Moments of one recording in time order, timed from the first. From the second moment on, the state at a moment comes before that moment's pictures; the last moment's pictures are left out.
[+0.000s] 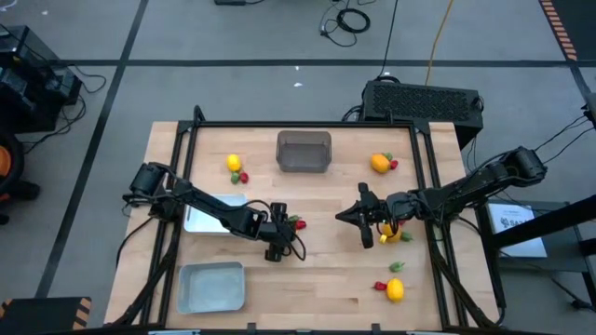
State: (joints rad) left arm -0.27 1.84 1.01 -0.20 -0.27 -0.02; right arm 0.25 1.13 0.40 0.48 0.22 0.35
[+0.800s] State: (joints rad) left arm -0.23 1.26 1.05 -1.11 -0.36 -0.50; right arm 0.25 1.13 0.40 0.50 0.23 0.31
